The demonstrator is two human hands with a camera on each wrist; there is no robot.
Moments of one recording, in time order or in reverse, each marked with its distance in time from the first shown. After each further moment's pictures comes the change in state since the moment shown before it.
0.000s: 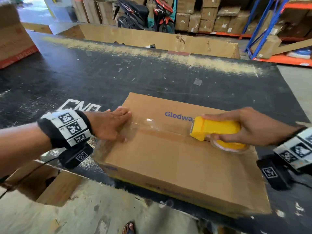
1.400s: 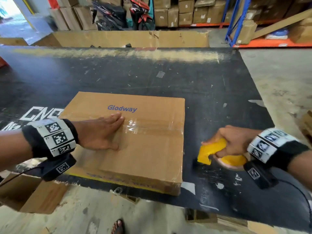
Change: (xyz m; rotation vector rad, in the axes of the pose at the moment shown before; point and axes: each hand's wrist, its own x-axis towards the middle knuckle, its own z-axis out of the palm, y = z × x) left_hand 0.025 0.179 -0.026 0.113 -0.007 0.095; right_hand -0.130 0.174 0.042 -0.103 -0.280 0.268
